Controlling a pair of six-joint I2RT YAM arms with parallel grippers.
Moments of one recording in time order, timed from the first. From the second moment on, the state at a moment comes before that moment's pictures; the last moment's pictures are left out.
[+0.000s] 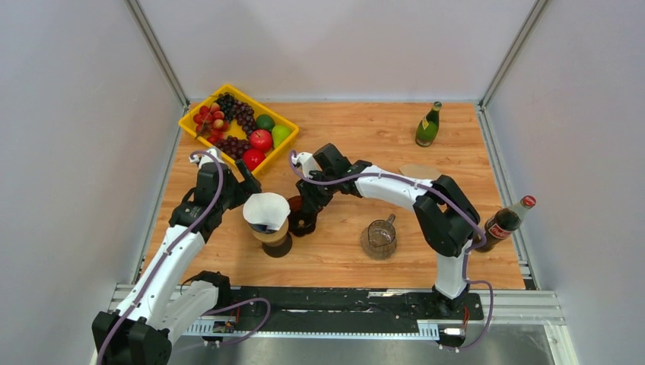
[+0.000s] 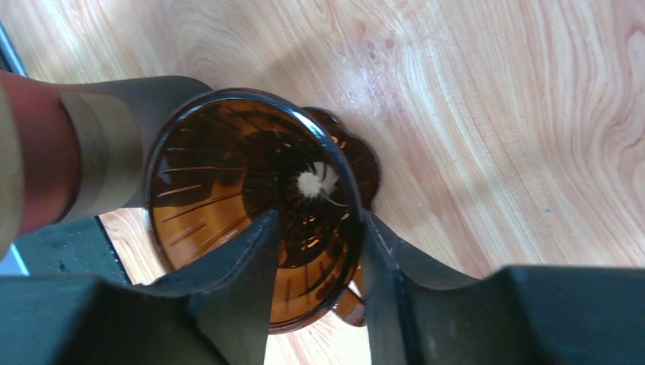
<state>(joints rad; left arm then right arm) -0.24 0.88 0.73 -0.50 -0.15 -0.64 0.79 1.89 1.35 -0.32 -0.43 0.01</state>
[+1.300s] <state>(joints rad) -0.24 0.80 0.72 -0.48 -0.17 -0.66 0.70 1.44 1.32 -0.38 0.03 0.29</state>
